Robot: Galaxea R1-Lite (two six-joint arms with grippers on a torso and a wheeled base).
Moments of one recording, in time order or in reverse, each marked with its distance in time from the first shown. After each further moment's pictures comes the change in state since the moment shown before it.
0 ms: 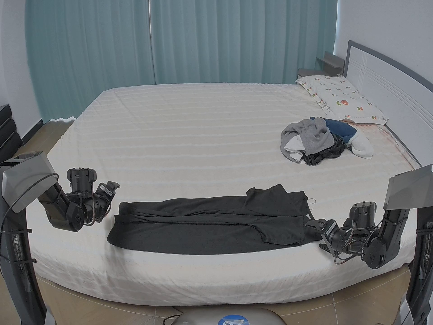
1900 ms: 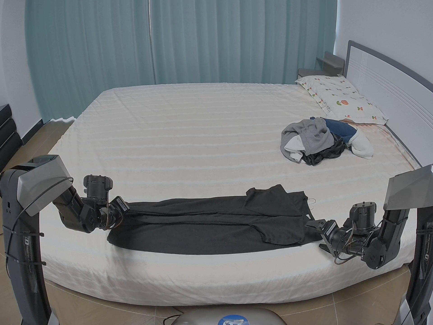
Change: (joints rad) left arm -0.066 0.089 -0.090 0.163 0.057 0.261; right arm 0.000 0.002 0.002 -0.004 -0.001 0.000
